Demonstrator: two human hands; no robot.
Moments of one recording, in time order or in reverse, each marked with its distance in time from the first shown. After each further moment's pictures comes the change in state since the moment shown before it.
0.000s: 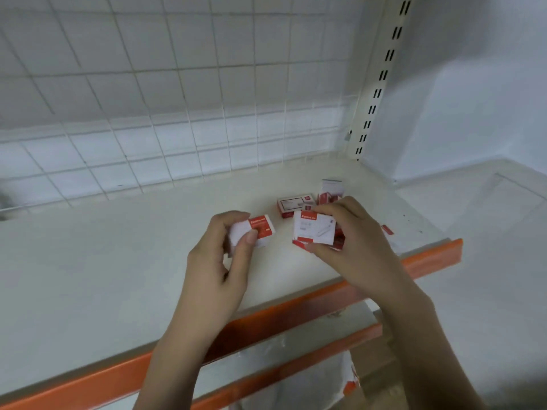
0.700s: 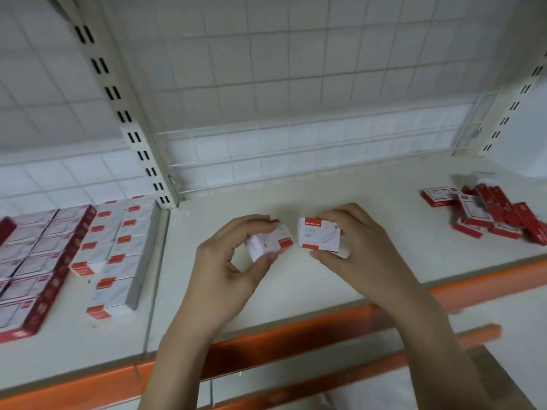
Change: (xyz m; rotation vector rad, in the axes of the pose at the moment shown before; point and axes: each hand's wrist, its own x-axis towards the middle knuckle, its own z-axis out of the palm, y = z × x) left_hand -0.031 -0.085 -0.249 0.020 -0.055 0.091; right_hand -0.004 -0.203 0.163 0.051 -0.046 -0.135
